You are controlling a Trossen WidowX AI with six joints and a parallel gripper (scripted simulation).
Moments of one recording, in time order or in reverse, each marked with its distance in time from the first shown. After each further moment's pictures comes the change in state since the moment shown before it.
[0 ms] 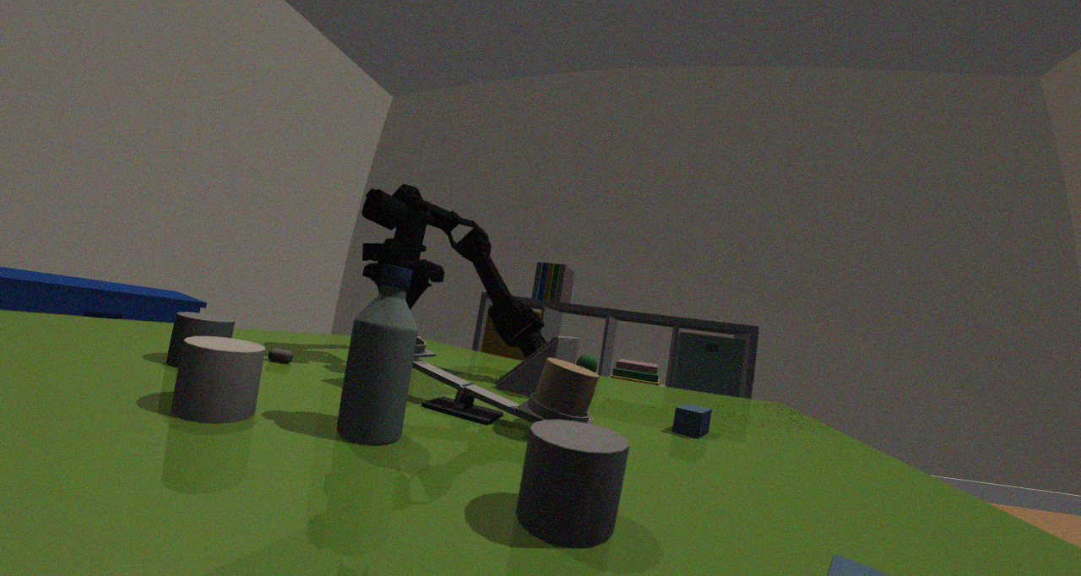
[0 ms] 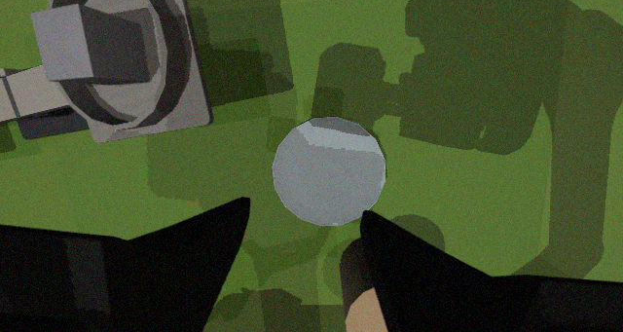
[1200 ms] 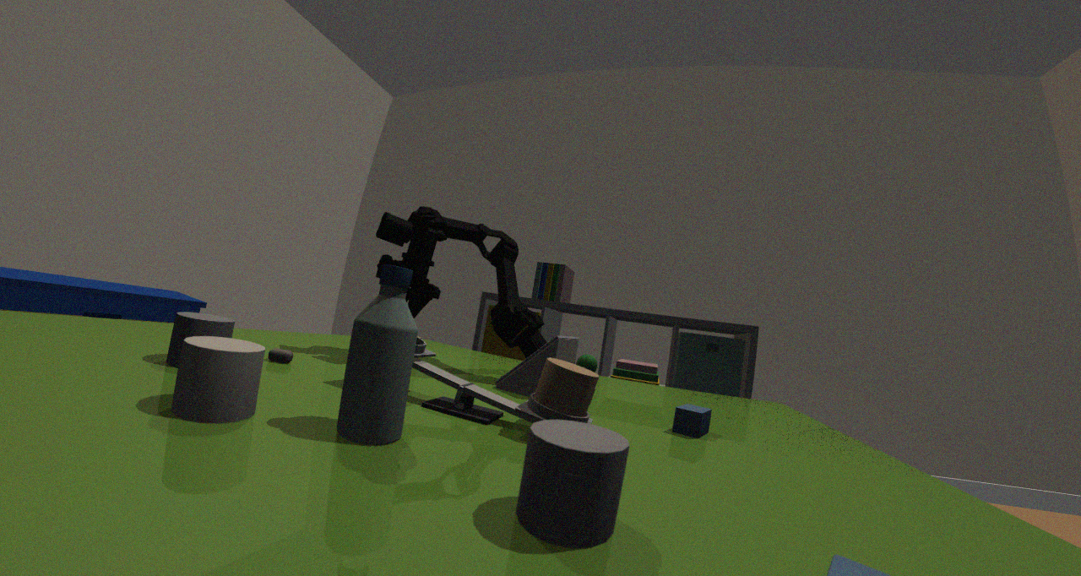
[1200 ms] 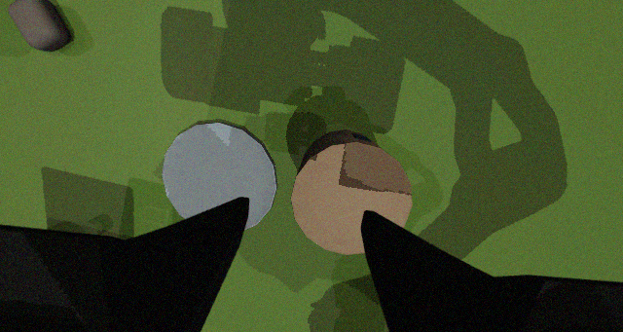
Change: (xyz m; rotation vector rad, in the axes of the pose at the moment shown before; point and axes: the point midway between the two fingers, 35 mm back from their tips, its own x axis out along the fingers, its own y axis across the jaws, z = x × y) arm 0.002 -0.066 -0.074 1.190 -0.083 -0.053
